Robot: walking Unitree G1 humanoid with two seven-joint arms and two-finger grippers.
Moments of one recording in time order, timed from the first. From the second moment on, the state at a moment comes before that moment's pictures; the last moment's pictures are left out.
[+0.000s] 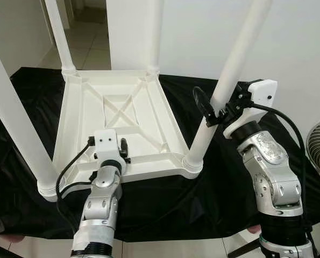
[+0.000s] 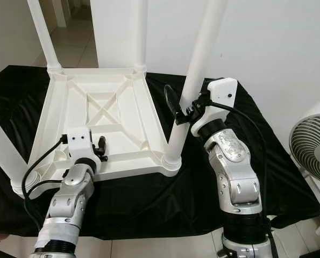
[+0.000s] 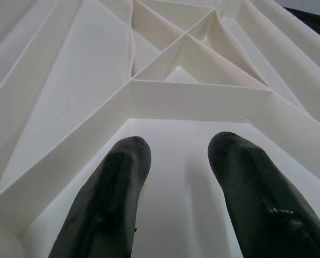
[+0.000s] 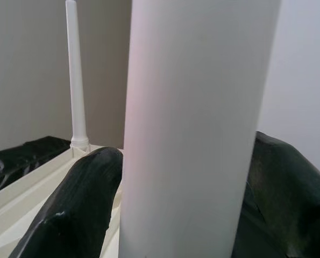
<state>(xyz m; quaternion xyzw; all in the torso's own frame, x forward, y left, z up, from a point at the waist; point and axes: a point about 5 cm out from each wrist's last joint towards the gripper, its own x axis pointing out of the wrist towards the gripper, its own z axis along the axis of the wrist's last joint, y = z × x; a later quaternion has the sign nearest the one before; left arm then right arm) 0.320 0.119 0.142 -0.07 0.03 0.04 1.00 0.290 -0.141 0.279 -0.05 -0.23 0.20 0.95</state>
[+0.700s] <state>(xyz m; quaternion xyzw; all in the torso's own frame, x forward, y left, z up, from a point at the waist) 0.313 0.133 0.155 -0.07 -0.03 0.08 0.99 0.283 -0.141 0.306 -0.05 -0.25 0.23 0.94</state>
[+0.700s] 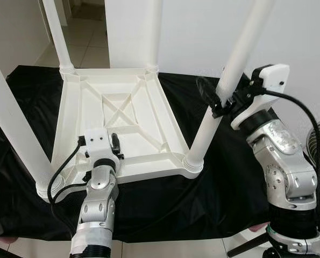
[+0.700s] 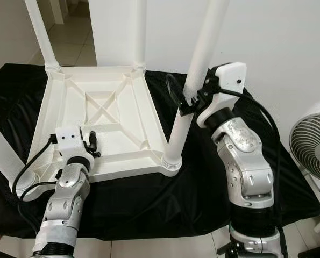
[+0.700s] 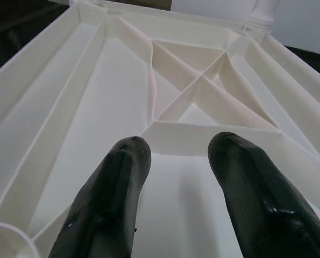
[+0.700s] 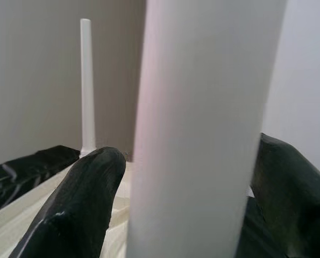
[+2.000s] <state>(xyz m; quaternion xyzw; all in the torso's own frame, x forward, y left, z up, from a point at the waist) 0.308 0.138 0.156 -0.06 -0.03 0.10 0.99 0.275 -0.141 0.326 -0.04 -0.25 0.25 0.93</state>
